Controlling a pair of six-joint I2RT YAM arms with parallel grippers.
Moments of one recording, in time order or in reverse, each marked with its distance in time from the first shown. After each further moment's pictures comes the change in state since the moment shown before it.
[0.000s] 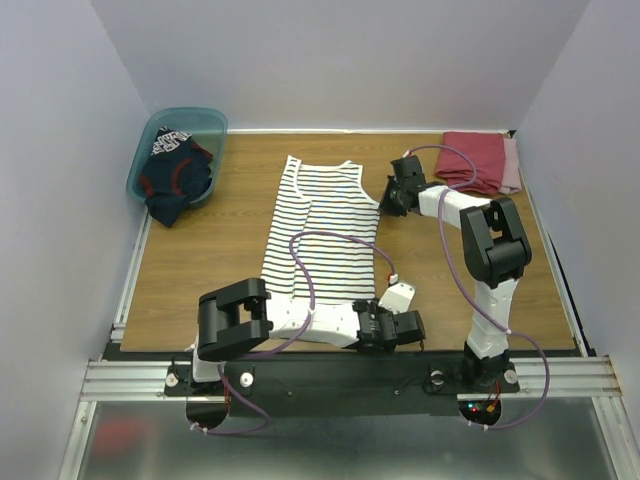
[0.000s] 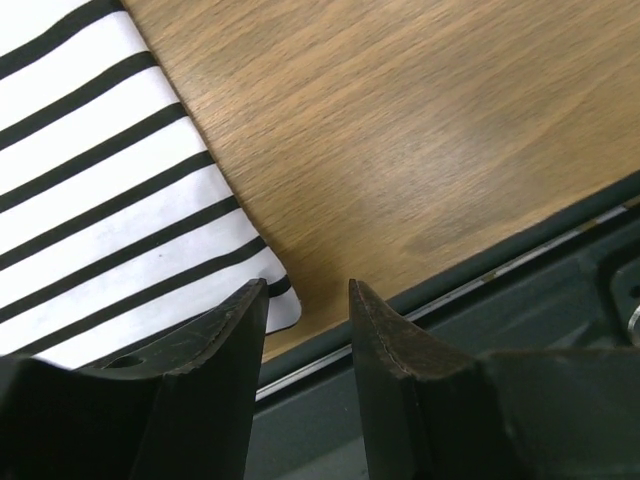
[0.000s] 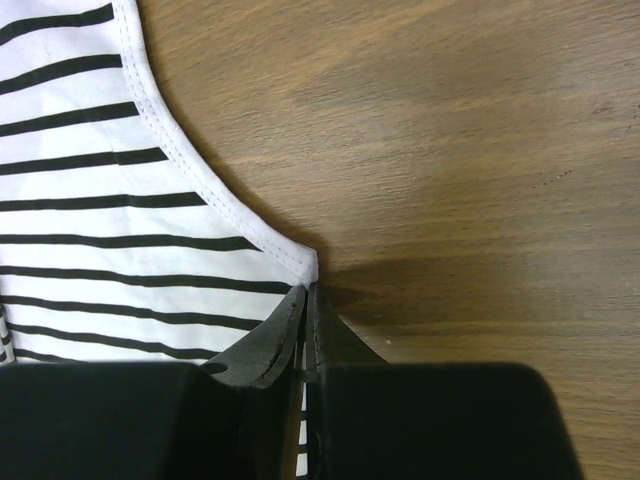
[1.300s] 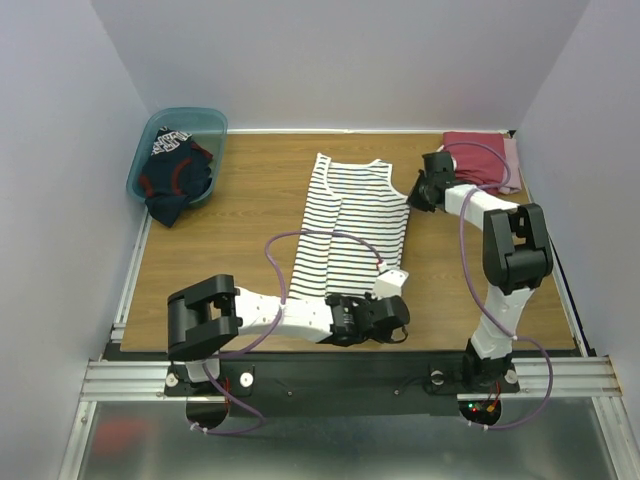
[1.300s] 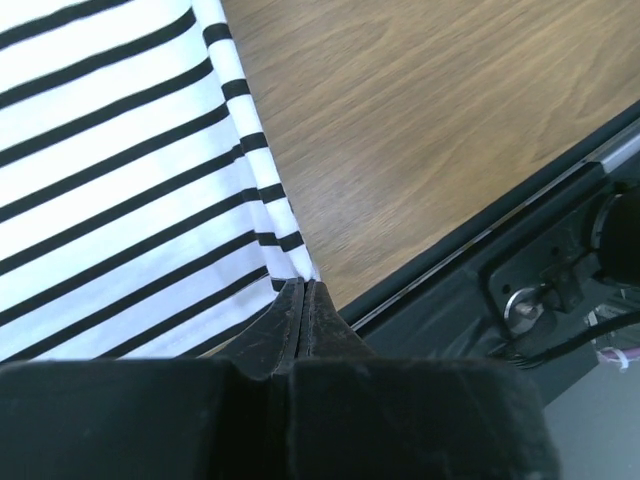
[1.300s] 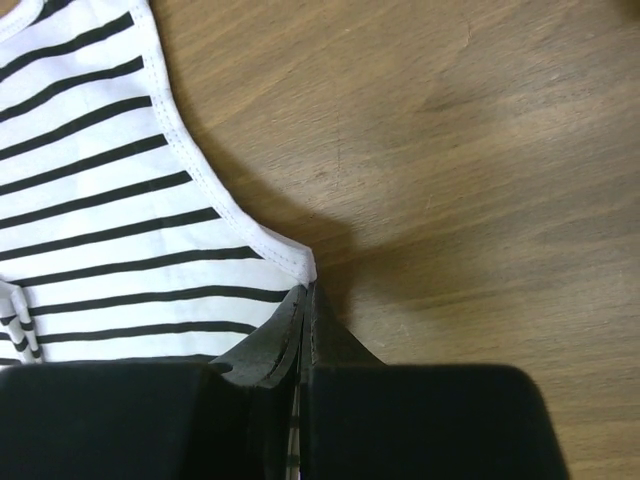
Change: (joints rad) left arm 0.047 -0.155 -0.165 0.287 0.067 0.037; right arm -0.144 -0.102 -0.068 -0.013 0.071 -0.037
